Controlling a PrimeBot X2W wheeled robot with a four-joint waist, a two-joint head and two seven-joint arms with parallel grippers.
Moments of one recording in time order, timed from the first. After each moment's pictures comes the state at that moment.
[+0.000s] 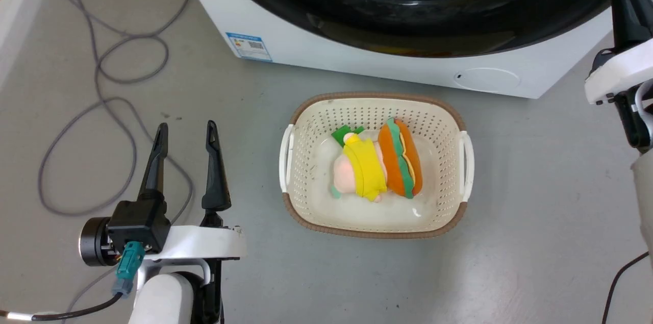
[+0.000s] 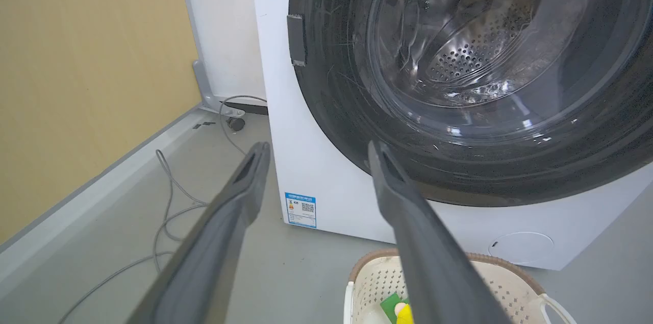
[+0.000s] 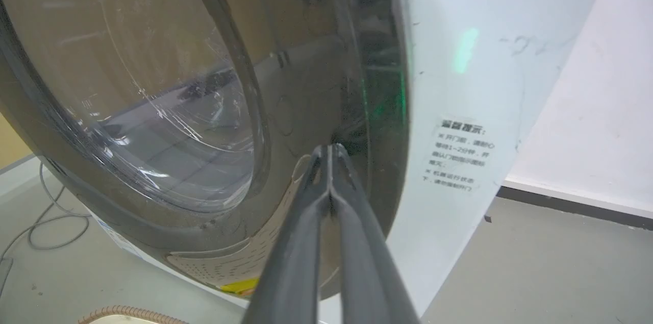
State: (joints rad) left arm -0.19 0.05 -0.08 -0.01 -0.14 0.12 -0.26; right arm -0.89 -0.28 -0.02 0.73 0.11 0.13 -0.26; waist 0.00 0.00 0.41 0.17
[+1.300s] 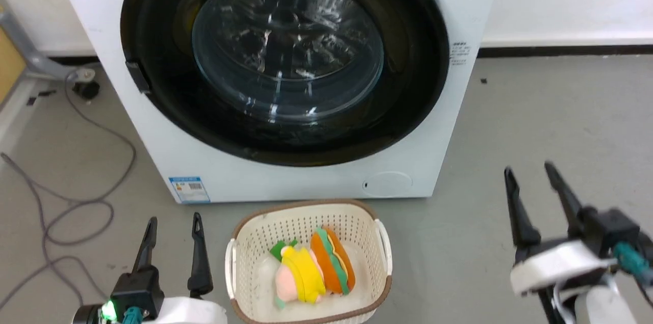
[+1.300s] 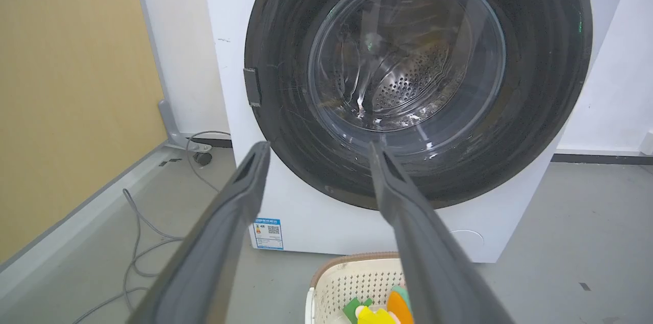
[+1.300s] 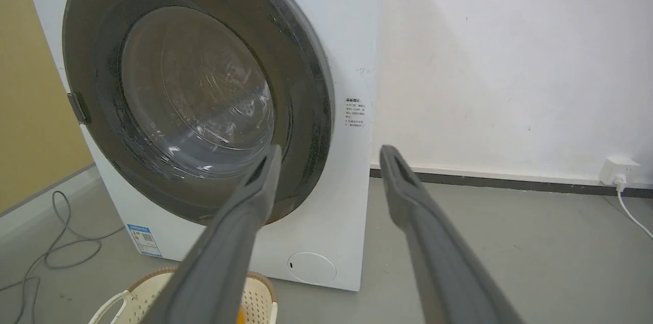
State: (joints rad) left arm 0.03 0.05 0.00 0.07 -0.08 0.10 -0.26; right arm -0.19 -0.06 -0.08 0.25 0.03 0.13 -0.26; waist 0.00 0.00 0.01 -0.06
